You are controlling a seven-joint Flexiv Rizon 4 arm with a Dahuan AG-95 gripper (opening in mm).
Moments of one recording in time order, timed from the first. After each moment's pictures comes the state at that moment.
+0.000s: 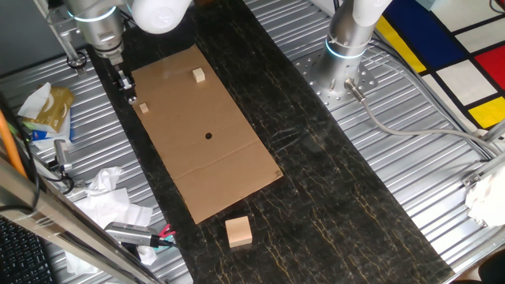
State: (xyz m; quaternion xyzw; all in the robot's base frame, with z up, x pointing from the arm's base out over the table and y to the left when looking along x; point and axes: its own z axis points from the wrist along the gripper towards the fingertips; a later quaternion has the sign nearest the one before) arm 0.648 -0.140 0.129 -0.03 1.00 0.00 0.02
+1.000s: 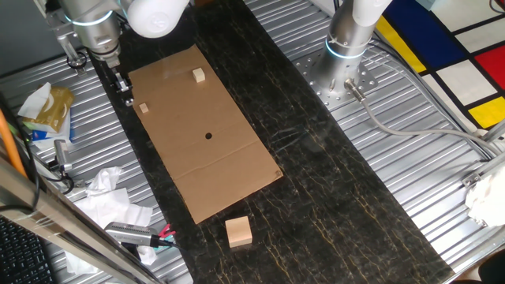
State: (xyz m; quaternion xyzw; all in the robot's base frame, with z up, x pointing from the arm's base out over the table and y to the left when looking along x) arm 0.657 -0.146 0.117 -0.03 1.00 0.00 0.02
